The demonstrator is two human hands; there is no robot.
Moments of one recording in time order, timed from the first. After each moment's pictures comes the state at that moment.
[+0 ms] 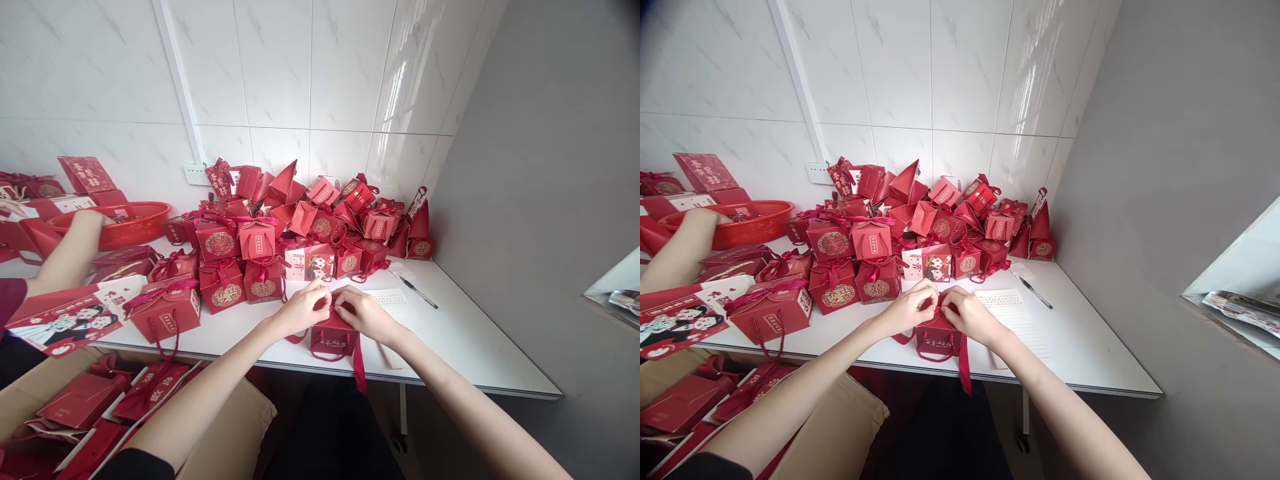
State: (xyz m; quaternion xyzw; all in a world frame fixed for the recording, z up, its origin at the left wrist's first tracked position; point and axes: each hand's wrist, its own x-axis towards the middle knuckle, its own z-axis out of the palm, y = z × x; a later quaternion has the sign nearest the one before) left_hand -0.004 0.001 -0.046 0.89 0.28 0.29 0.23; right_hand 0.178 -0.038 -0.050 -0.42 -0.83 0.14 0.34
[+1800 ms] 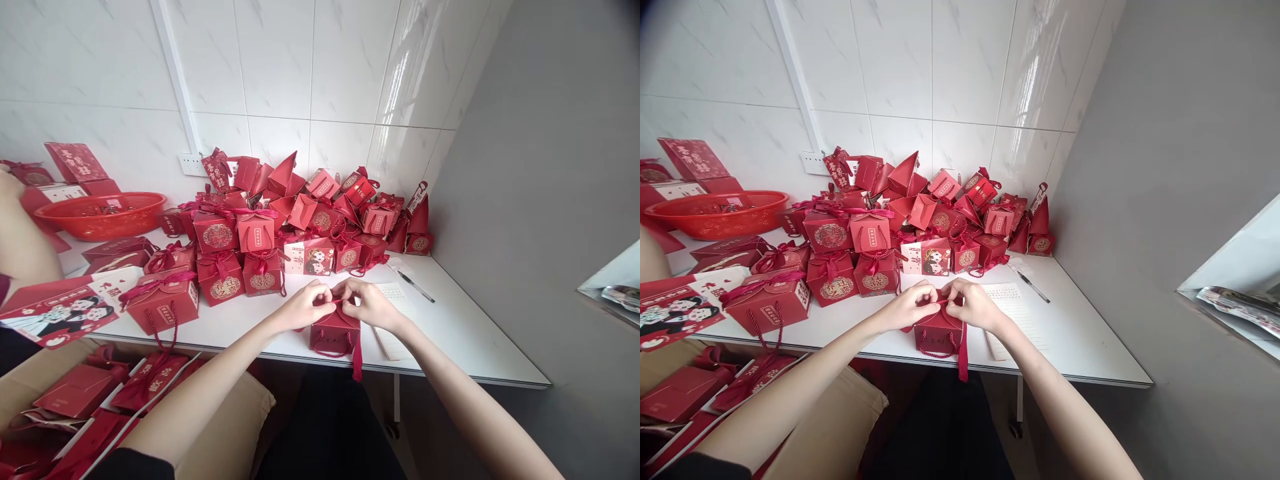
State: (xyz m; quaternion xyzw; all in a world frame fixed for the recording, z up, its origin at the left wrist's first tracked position) left_hand 0.001 -0.010 -0.044 0.84 0.31 0.27 0.35; right_hand 0.183 -0.038 -0.044 -0.44 -0.79 0.23 0.37
